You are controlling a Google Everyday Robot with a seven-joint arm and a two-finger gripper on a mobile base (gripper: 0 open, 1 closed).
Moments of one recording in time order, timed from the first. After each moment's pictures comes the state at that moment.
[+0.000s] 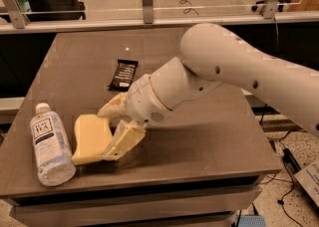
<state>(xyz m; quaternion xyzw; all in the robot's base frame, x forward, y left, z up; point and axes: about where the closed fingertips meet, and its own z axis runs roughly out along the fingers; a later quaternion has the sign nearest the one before) 0.410 0.108 0.850 -0.71 0.54 0.32 0.31</state>
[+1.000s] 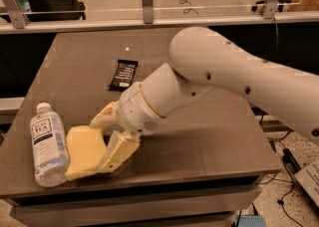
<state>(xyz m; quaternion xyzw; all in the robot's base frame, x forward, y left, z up) 0.384 0.120 0.845 -0.74 0.52 0.32 0.29</state>
